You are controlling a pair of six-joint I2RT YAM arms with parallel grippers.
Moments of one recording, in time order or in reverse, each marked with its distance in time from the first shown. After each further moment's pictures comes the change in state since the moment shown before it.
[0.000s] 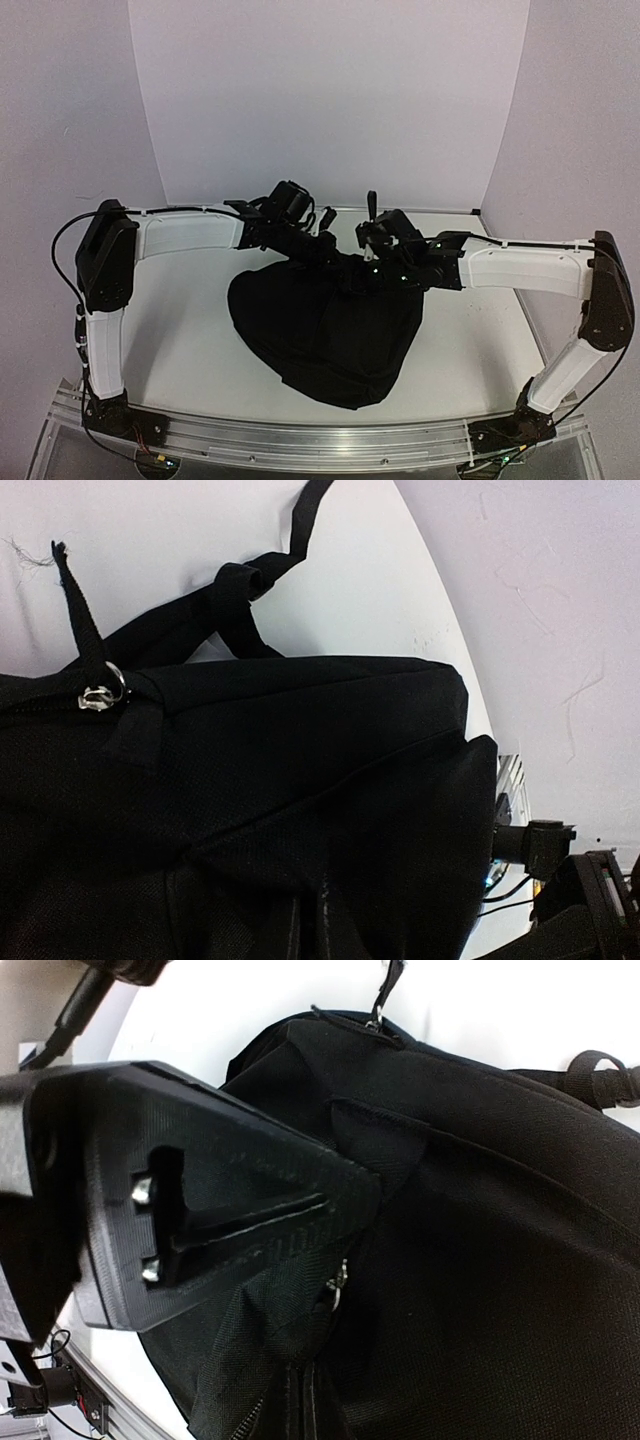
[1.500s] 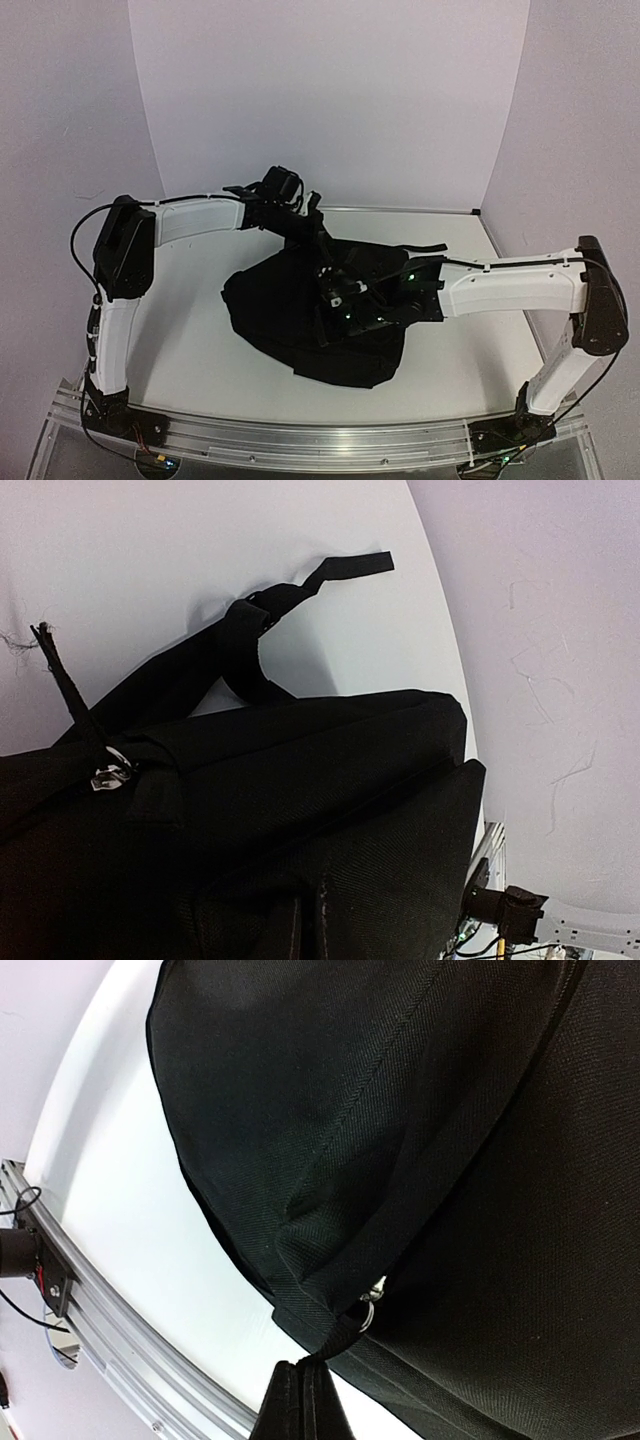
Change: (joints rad) left arm 0.134 0.149 0.203 -0.035 0.043 -0.075; right arm 0.246 0.062 0.054 -0.134 0.002 -0.040
